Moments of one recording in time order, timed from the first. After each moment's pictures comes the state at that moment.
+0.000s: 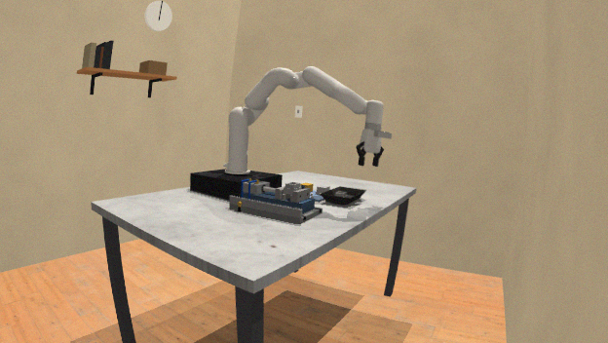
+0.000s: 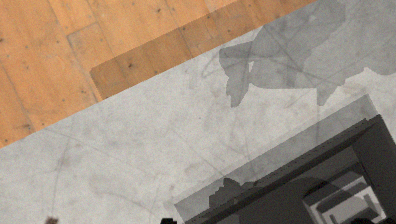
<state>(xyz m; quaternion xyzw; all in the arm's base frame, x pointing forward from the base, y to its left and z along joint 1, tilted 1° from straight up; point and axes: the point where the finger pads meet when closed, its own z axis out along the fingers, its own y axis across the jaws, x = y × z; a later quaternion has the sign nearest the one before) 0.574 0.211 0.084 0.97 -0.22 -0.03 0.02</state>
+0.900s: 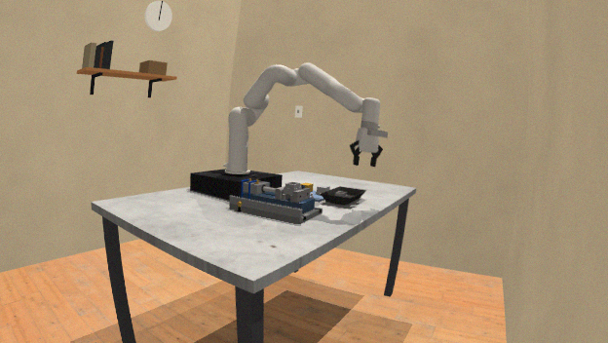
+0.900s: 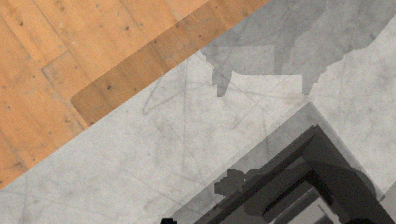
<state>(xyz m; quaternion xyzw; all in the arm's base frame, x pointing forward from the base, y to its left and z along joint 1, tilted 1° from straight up) 0.576 0.155 0.088 0.95 -0.31 -0.03 0.02</state>
